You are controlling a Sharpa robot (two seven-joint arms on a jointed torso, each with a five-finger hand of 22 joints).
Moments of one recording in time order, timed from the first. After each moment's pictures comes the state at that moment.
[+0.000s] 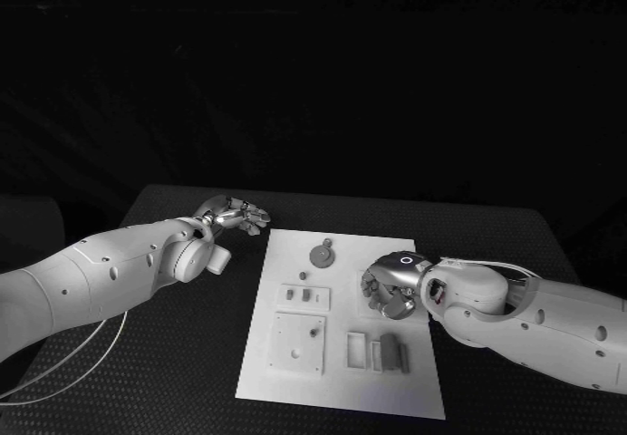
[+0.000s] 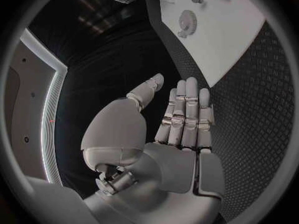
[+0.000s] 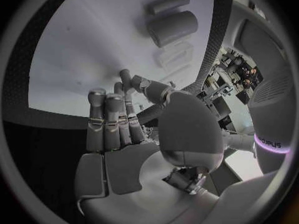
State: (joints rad) left arm 1.23 -0.68 -0.15 1.05 -0.30 -0.22 0.17; left_hand 1.10 -0.11 0.51 -0.27 0.15 0.92 0.16 0.19 0.62 1.21 0.10 0.07 0.38 0.99 0.04 0.77 0.39 0.02 0.61 -0.05 0.81 1.08; right arm 1.13 -0.79 -0.12 1.54 -1.77 -0.13 -0.14; right_hand 1.18 -0.26 0.87 -0.15 0.05 0.96 0.13 0.29 0.56 1.12 0.07 0.36 0.19 1.22 -0.03 1.10 0.92 0.21 1.13 -0.02 0.91 1.31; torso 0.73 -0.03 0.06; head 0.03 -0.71
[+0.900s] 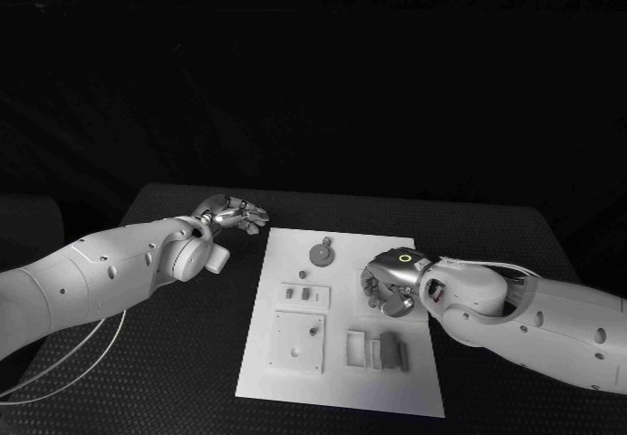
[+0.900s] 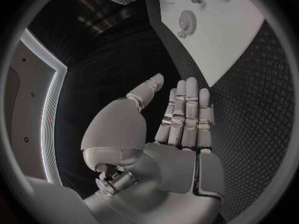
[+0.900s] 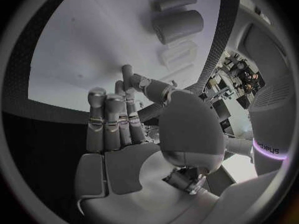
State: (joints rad) left arm 1.23 -0.69 -0.15 1.06 -0.30 -0.22 0.17; left_hand 1.10 -0.11 0.51 -0.27 0.15 0.92 0.17 0.19 0.62 1.21 0.11 0.07 0.38 0.99 0.04 0.77 0.39 0.02 0.61 -0.05 0.81 1.09; right arm 1.13 -0.79 -0.12 1.56 -1.82 -0.16 -0.16; right_hand 1.21 -0.23 0.90 -0.15 0.05 1.05 0.10 0.34 0.59 1.16 0.05 0.42 0.19 1.25 -0.07 1.10 0.91 0.20 1.15 -0.03 0.93 1.31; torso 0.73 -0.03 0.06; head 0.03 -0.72
